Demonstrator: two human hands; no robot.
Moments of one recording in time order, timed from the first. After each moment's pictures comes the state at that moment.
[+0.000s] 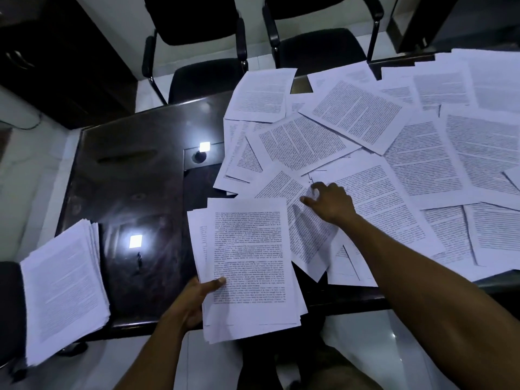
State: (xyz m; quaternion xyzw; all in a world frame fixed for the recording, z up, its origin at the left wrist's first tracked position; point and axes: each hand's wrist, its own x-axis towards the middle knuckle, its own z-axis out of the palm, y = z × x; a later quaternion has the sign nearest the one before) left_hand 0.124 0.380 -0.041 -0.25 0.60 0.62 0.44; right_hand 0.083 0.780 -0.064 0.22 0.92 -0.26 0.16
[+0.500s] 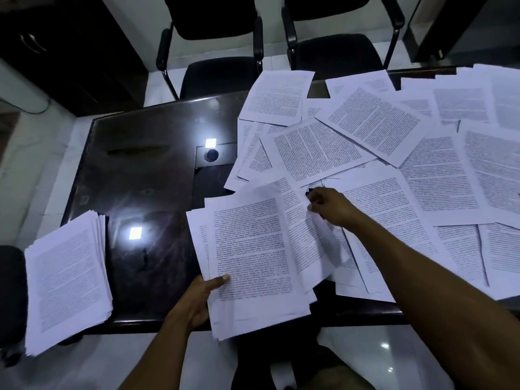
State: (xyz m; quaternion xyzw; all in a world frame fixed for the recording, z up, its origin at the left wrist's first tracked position) left_hand 0.117 0.378 -0.047 -0.27 0.55 0.67 0.42; right_hand 0.061 0.767 -0.042 0.18 0.84 -0.48 0.19
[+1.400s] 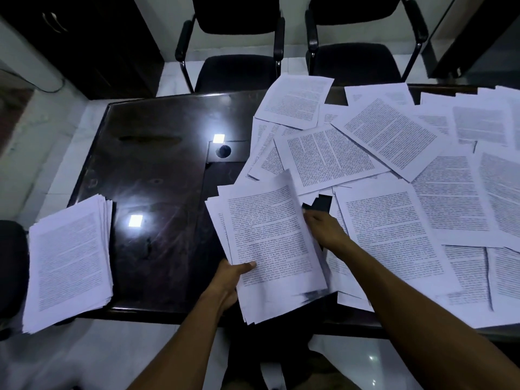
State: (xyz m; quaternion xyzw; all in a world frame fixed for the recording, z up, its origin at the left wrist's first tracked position) left_hand 0.109 0.442 -0.054 -0.30 0.55 0.70 0.35; right_hand 0.079 0.710 -0.039 0.21 0.81 -0.49 0.22
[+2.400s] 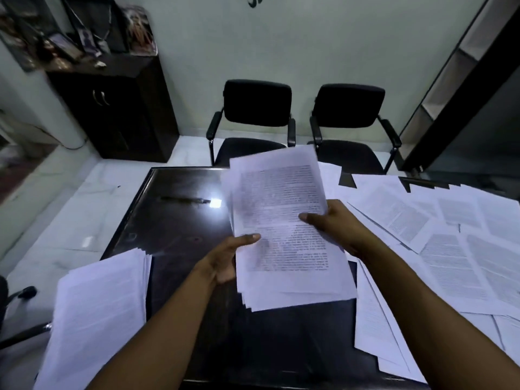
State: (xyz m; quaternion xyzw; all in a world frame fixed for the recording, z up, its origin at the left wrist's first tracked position) left_hand -0.047 0.341 0.090 -0.04 0.49 0.76 0.43; right_hand -0.006 0.601 0.175 0.09 0.80 -0.59 0.08
